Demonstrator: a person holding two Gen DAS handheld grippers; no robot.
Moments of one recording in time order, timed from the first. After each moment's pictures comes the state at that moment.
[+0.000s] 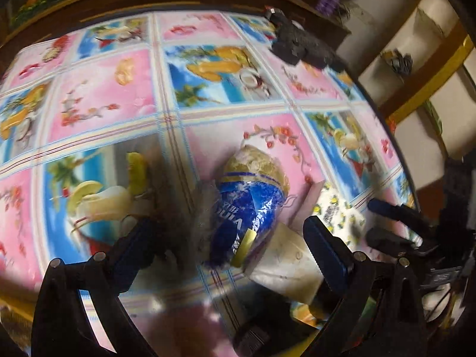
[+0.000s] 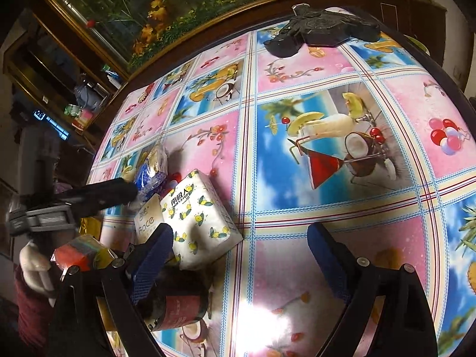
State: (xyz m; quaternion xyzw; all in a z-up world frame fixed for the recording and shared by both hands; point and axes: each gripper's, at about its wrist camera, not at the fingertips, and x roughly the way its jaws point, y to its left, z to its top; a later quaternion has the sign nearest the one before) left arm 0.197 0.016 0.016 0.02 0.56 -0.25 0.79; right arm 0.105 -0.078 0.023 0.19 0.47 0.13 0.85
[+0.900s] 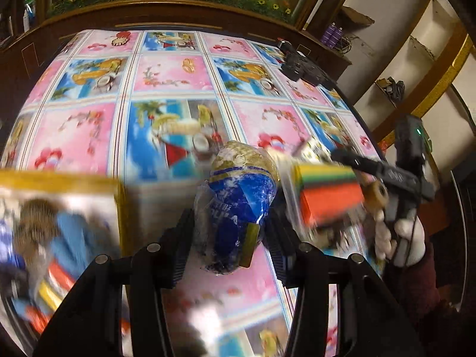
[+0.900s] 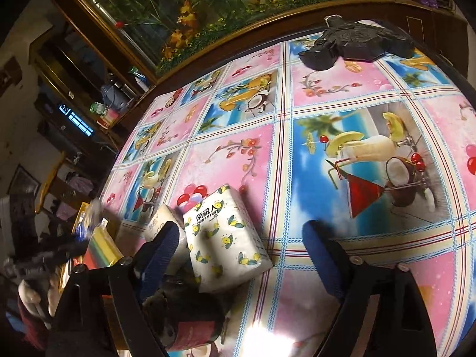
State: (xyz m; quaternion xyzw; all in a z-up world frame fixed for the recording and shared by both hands) left arm 0.084 0.115 0.052 -0.05 0.50 -0.22 0.83; right arm 0.122 -0.063 0.013 0.19 0.43 0.19 0.86
